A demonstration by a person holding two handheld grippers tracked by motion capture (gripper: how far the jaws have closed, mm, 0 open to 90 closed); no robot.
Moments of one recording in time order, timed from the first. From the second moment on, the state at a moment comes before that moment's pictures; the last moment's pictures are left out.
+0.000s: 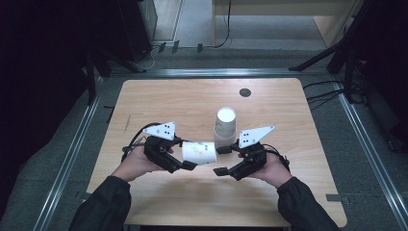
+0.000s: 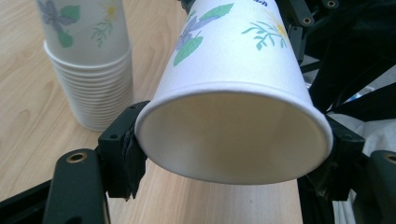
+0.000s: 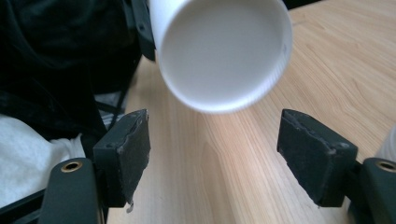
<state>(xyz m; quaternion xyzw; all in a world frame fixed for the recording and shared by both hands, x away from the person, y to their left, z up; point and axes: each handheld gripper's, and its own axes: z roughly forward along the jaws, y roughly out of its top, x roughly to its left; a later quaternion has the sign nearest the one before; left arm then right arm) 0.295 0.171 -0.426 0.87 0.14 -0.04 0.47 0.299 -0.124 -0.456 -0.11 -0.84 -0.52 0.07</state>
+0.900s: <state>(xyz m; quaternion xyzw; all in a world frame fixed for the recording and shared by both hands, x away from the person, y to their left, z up) 0.315 0.138 -0.391 0.95 0.10 -0.01 0.30 0.301 -0.125 -0.462 -0.13 -0.85 -0.51 0.05</state>
